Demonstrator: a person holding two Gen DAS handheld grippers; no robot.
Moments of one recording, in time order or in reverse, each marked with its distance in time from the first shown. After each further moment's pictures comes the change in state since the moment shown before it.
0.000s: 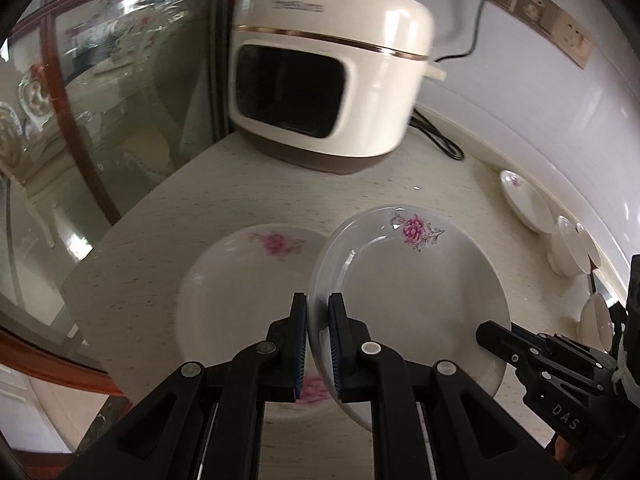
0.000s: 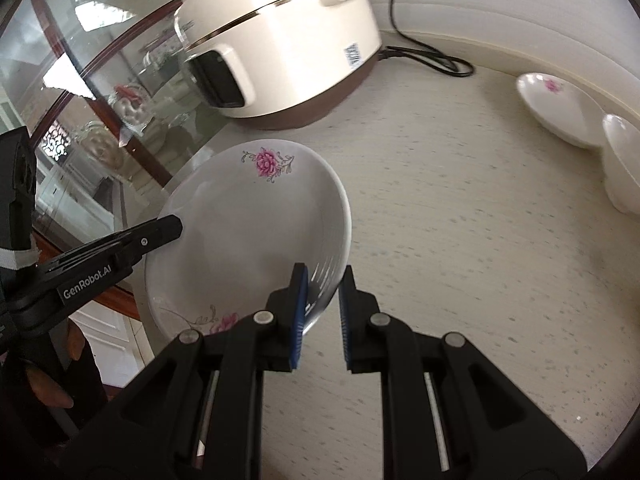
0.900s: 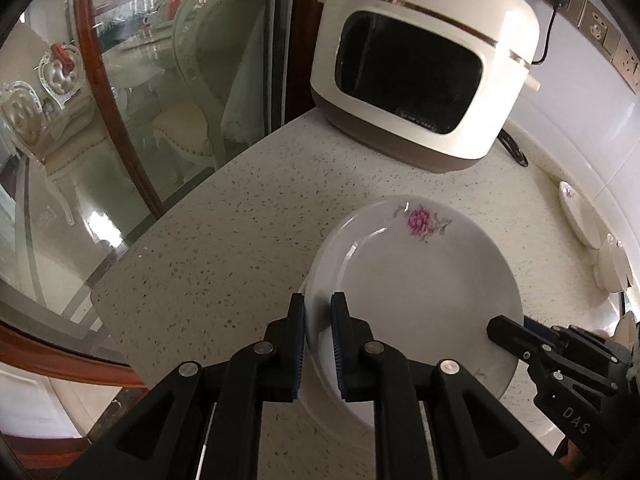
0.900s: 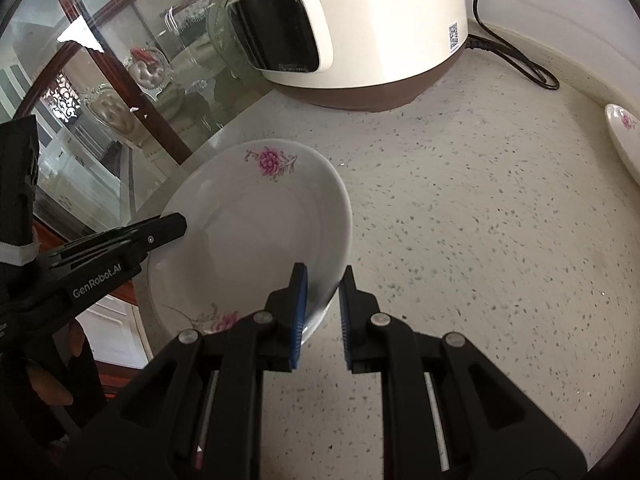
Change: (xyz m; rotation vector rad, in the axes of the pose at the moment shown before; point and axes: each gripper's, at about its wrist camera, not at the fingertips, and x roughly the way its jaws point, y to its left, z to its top) left arm 0.035 0.067 0.015 -0.047 0.056 0.080; right arm 0.066 0.060 0.024 -0.094 0.085 0.020
